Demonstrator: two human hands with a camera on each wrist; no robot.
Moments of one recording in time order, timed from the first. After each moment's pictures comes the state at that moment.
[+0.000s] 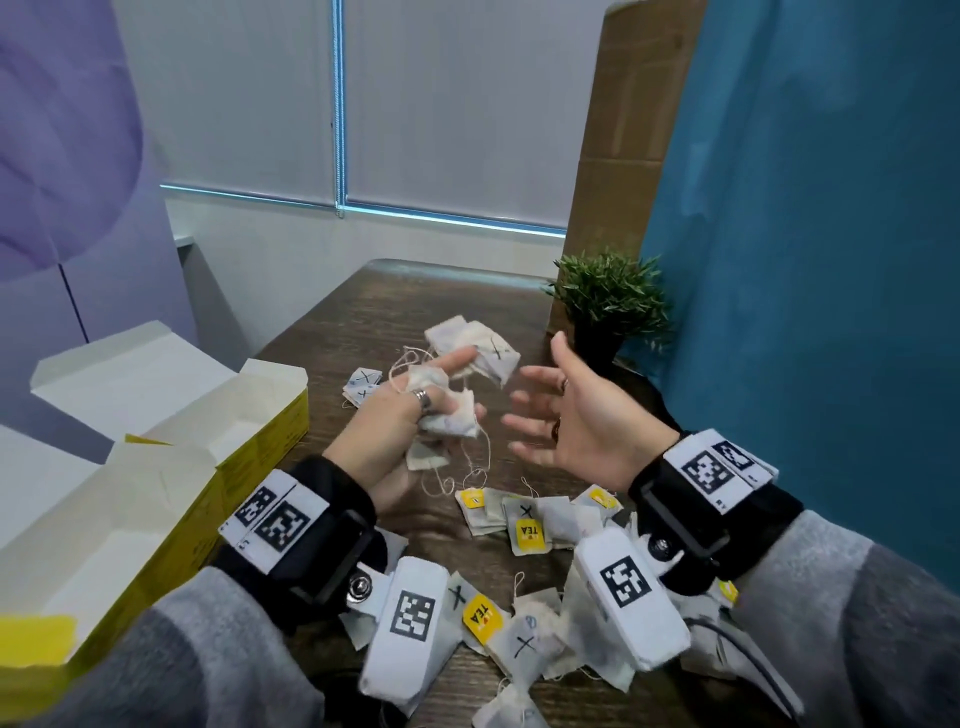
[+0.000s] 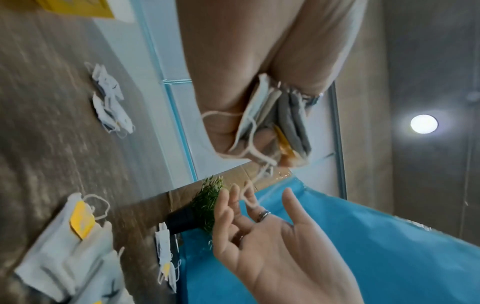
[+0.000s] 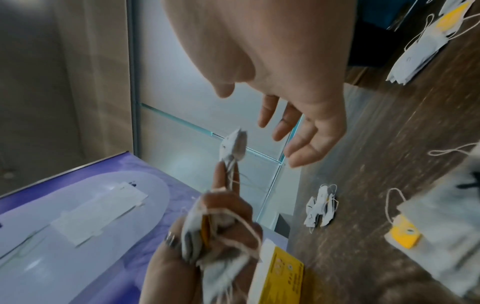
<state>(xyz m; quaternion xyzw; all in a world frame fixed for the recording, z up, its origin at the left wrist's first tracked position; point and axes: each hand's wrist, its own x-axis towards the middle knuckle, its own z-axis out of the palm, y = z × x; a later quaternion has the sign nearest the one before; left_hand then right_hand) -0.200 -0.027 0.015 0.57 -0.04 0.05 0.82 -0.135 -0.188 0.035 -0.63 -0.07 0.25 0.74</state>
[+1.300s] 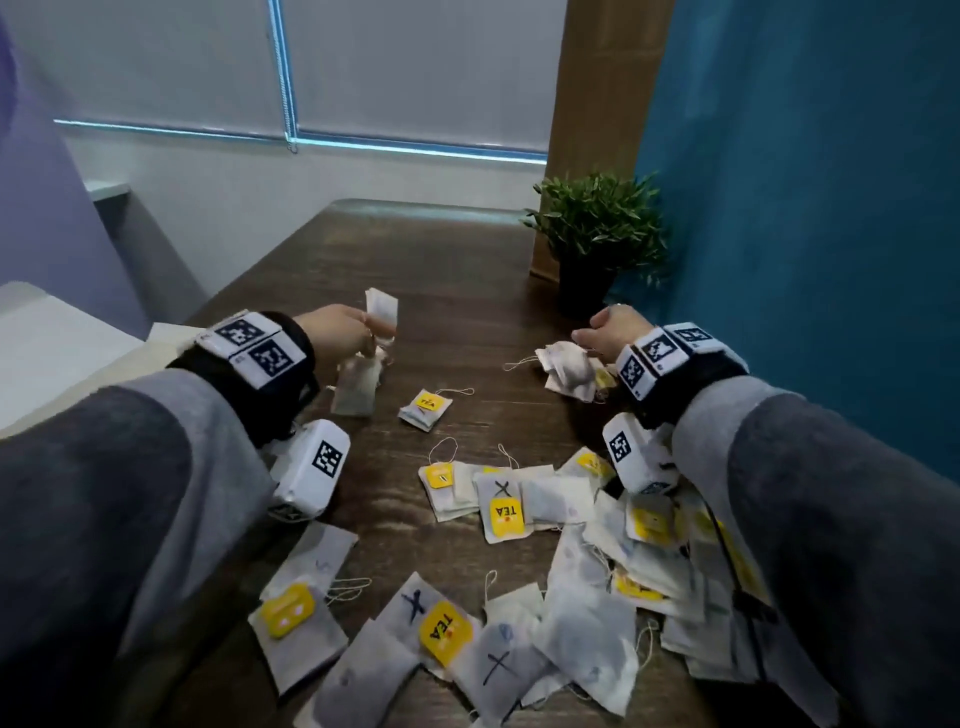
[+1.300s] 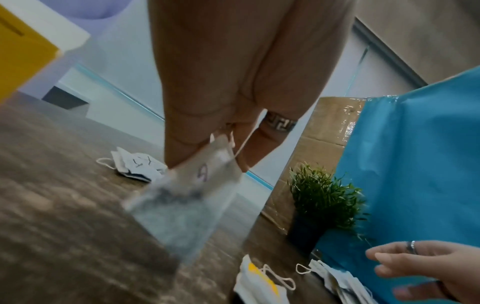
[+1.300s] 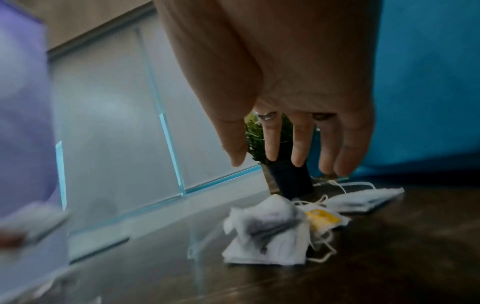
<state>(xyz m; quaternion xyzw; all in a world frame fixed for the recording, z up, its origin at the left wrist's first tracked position) -0.077 0.026 0.000 0.79 0.17 -0.03 0.59 0.028 -0.237 -0.006 -0.96 0.01 0.01 0.28</state>
